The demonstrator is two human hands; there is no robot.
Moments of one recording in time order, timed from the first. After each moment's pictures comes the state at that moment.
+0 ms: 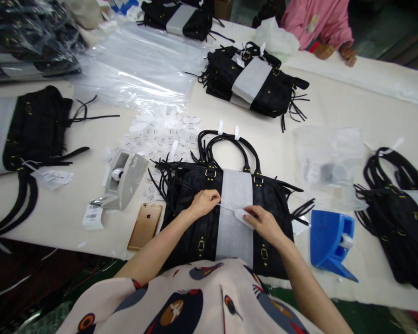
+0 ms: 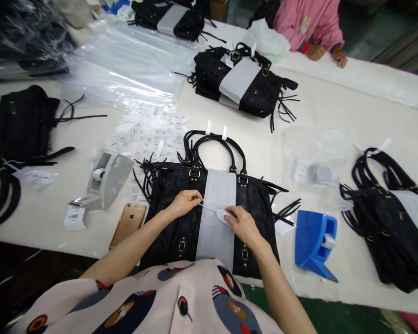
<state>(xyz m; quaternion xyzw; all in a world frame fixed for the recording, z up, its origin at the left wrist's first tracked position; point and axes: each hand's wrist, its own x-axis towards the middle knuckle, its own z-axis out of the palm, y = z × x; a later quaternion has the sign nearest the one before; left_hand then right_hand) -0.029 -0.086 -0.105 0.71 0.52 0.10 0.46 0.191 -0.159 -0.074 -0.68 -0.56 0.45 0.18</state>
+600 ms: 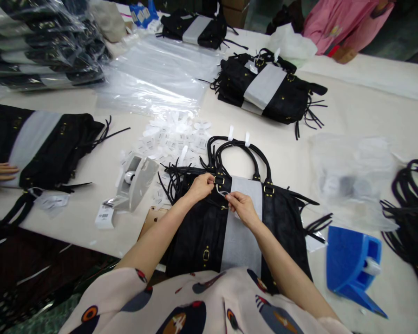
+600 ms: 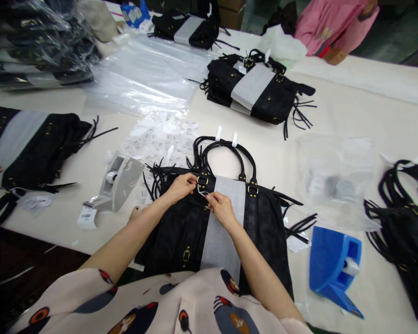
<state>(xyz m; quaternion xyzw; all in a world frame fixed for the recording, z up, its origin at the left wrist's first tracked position) -0.054 -0.025 -0.105 0.60 0.62 0.16 0.48 0.111 -0.087 -0.102 -0.60 -0.43 0.60 0.32</state>
